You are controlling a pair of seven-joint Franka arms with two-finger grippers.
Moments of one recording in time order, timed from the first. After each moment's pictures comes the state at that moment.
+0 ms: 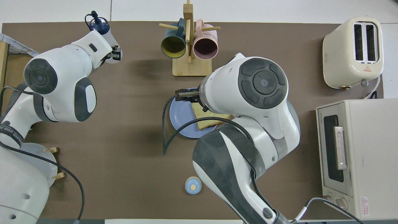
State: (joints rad) left arm -0.55 0.31 0.33 -1.85 -0.14 2.71 0.16; right arm 0.54 0.23 0.02 -1.57 0.16 2.03 0.52
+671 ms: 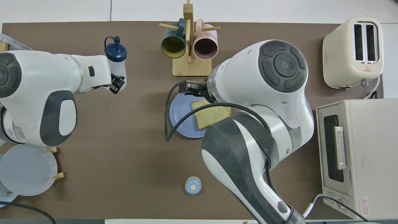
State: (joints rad) left arm -0.62 0.05 0.32 -1.93 -0.14 2.28 0.58; right arm 0.52 0.22 0.01 -1.54 0.21 2.00 0.60
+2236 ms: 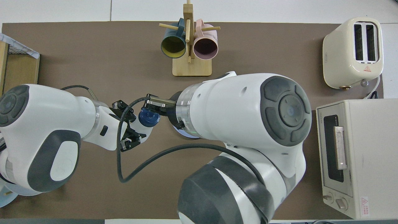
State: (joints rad) left arm -0.74 -0.15 0.31 -2.10 -0.32 1.99 1.06; right arm 0.63 0.15 0.03 -1.54 0.38 2.11 0.78
